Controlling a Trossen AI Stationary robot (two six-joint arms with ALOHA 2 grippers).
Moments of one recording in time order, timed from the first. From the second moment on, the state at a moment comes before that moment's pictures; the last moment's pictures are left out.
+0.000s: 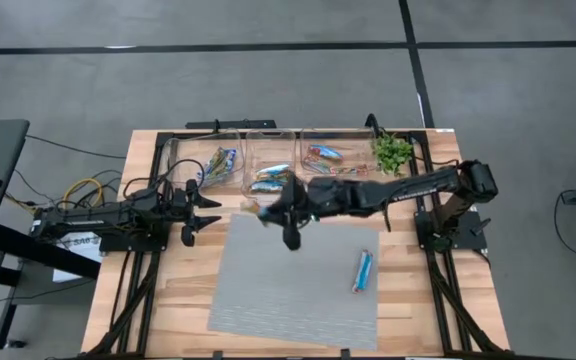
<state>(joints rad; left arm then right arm) 0.09 0.10 0.01 0.04 0.03 -0.13 0.09 1.69 1.26 0.13 0.00 0.19</state>
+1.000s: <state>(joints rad) 0.09 0.10 0.01 0.04 0.03 -0.13 -0.29 1.69 1.33 0.18 0.00 0.00</state>
